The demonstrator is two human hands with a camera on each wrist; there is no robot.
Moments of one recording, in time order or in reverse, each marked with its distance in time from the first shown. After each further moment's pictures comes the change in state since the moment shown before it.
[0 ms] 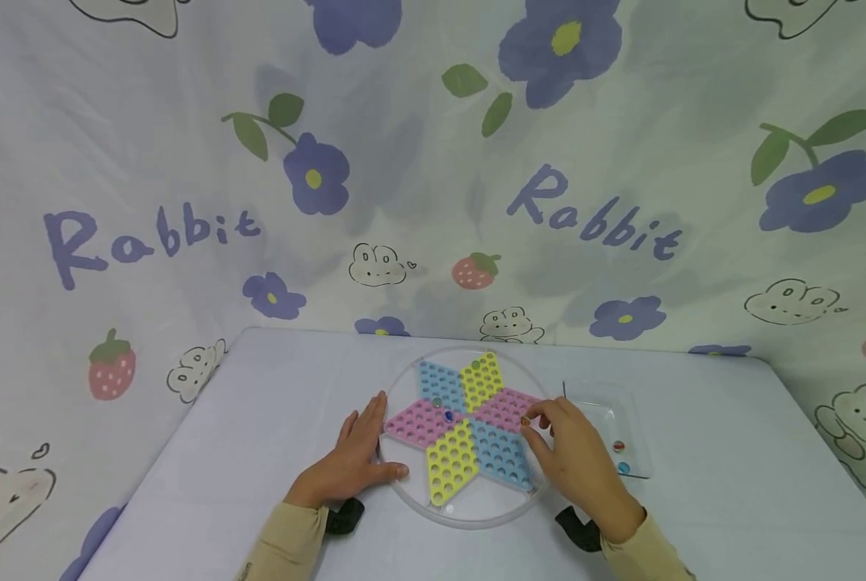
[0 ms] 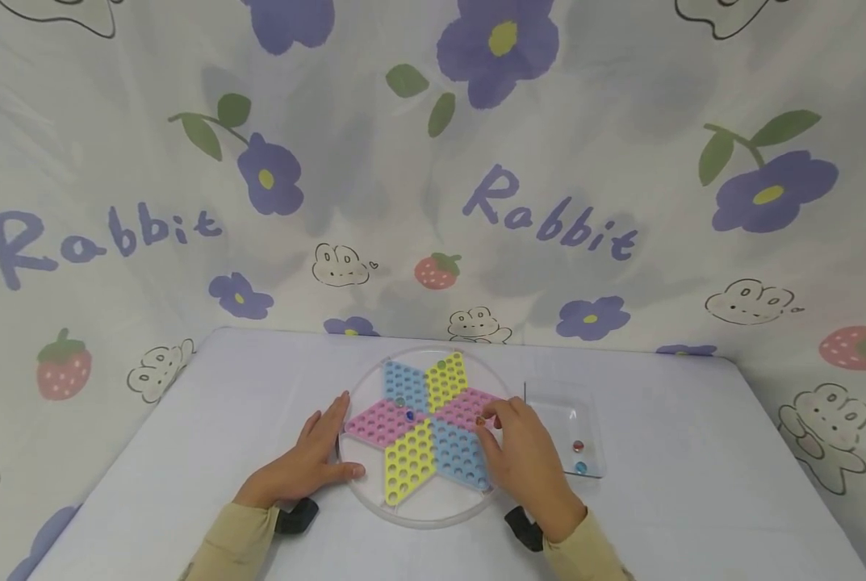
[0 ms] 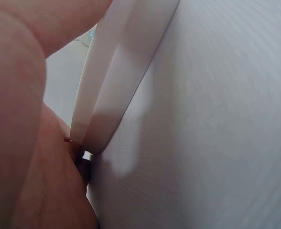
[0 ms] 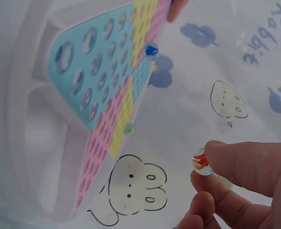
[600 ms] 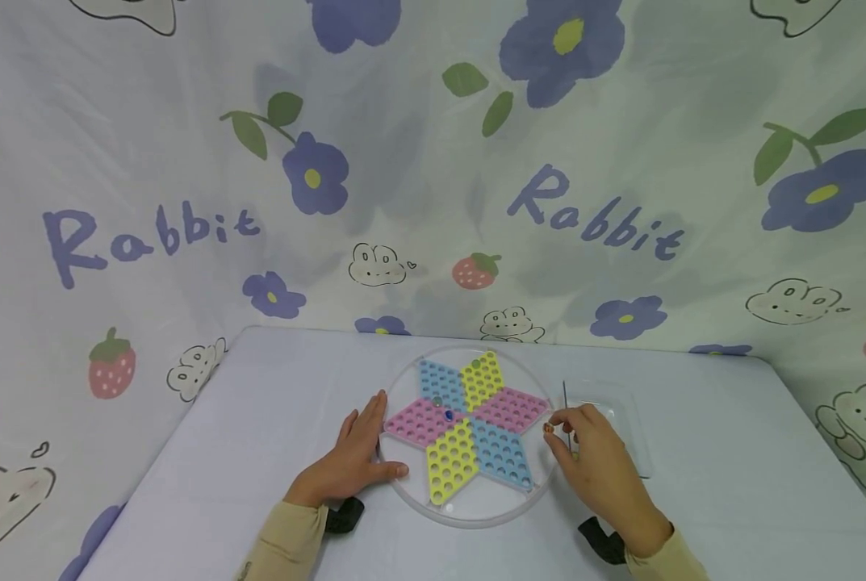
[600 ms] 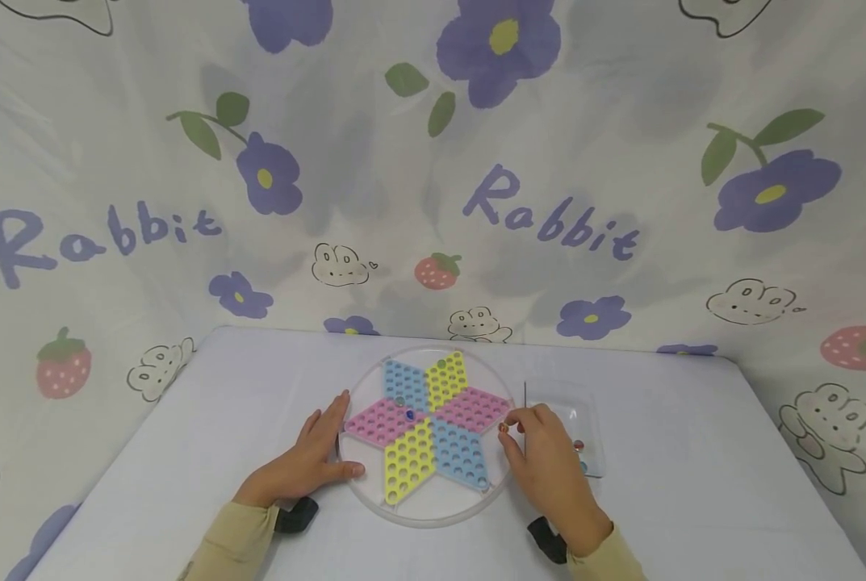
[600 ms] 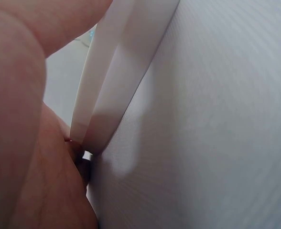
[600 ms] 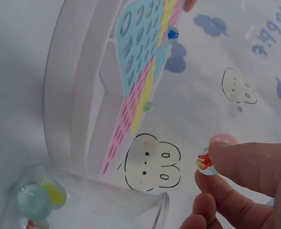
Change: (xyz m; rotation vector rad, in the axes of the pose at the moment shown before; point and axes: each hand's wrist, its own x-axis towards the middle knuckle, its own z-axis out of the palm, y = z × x) left_hand 0.001 -0.002 0.000 -0.003 0.007 0.001; right_hand -0.013 0.022 -0.010 0.007 0.054 -0.009
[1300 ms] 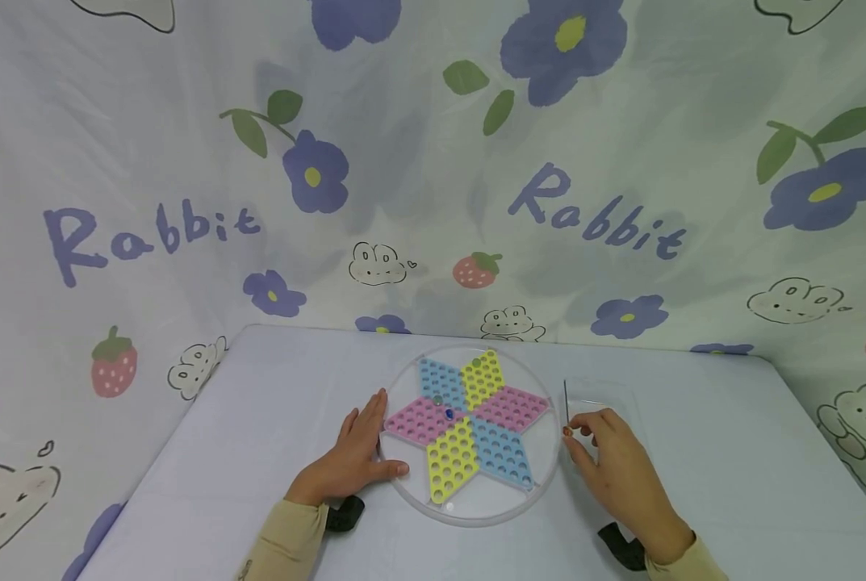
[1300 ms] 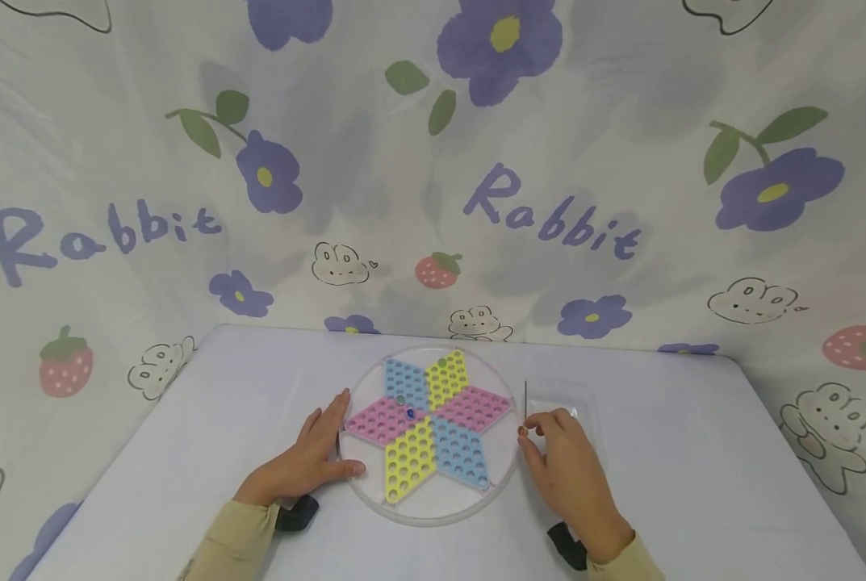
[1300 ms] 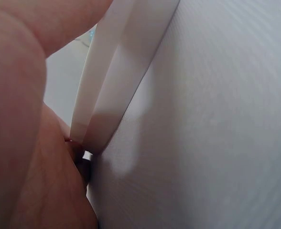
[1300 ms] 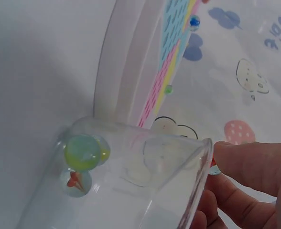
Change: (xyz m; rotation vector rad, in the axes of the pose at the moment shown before) left_hand 0.000 0.003 -0.001 0.009 -0.007 -0.014; right_hand -0.009 0.024 -0.007 -0.049 0.013 -0.012
